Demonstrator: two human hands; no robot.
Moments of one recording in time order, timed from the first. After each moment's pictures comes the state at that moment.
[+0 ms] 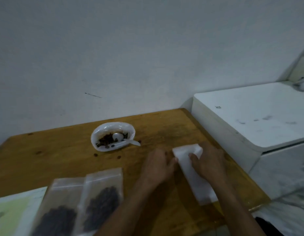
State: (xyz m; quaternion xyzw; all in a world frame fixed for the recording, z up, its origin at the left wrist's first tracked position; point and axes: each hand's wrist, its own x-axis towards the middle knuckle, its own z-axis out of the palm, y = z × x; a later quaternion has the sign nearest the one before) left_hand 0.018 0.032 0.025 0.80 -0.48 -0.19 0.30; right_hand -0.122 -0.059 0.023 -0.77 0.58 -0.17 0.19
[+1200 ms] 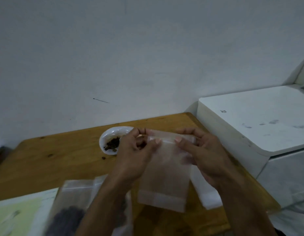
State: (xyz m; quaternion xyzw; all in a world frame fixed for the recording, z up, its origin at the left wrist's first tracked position) left_hand 0.042 0.102 0.116 0.61 -0.35 -0.29 0.65; right_hand -0.104 -0.005 0.106 -0.60 0.28 -0.36 0.65
